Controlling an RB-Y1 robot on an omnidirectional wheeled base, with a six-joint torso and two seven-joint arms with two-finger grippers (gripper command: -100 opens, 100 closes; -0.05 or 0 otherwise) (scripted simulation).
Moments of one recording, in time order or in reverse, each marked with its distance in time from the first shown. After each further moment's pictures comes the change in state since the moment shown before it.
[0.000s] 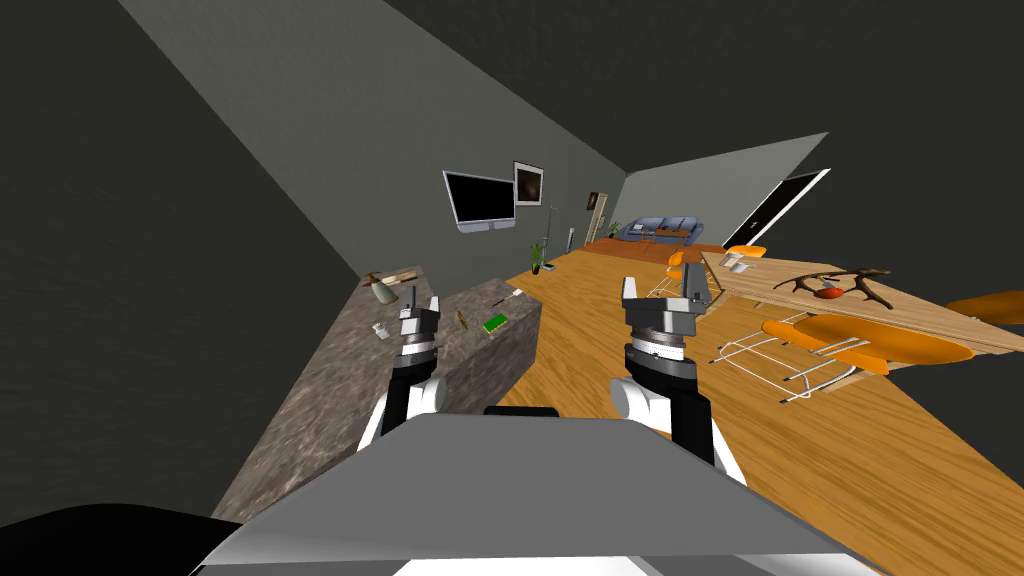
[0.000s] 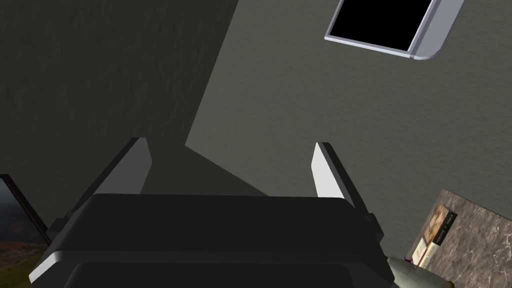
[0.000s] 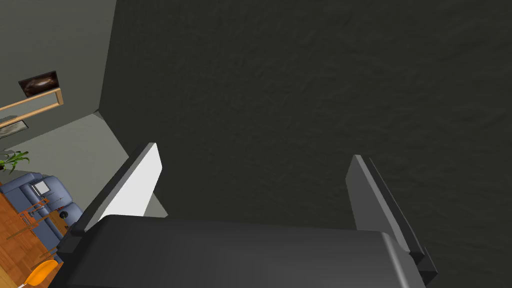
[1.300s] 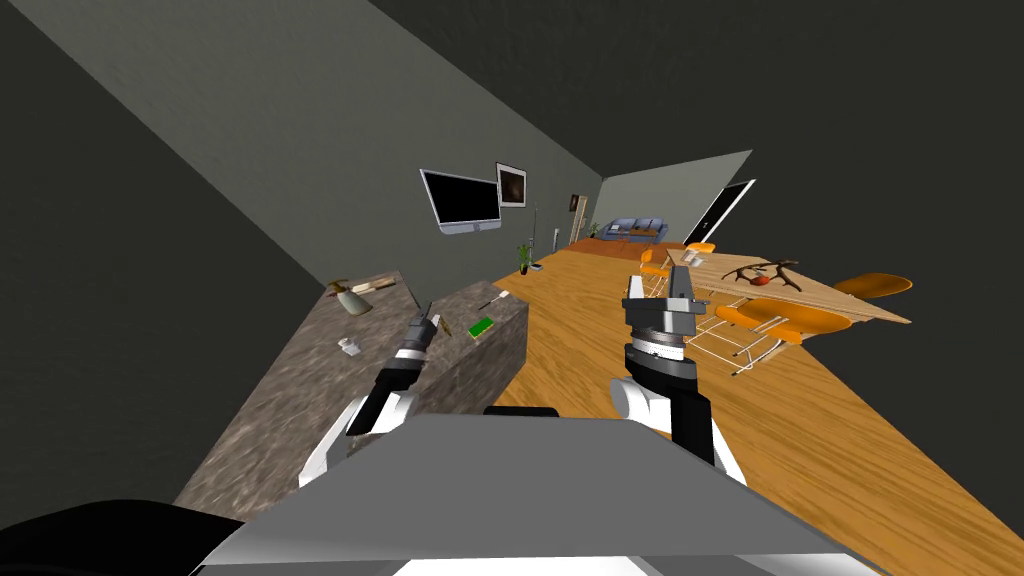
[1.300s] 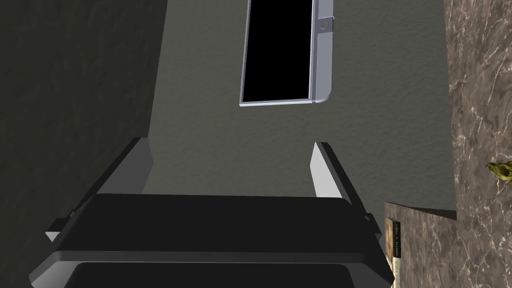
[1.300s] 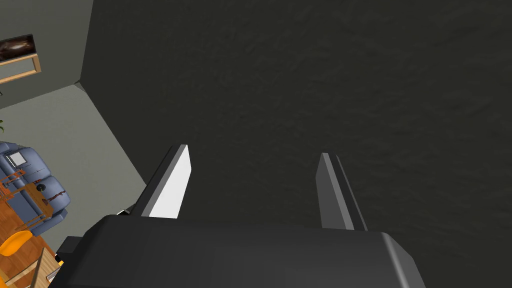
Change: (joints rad) left arm 0.061 0.353 0.043 0.078 0.081 0.214 -0.012; right arm 0.000 0.000 0.000 0.000 0.000 0.000 0.000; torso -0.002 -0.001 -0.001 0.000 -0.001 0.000
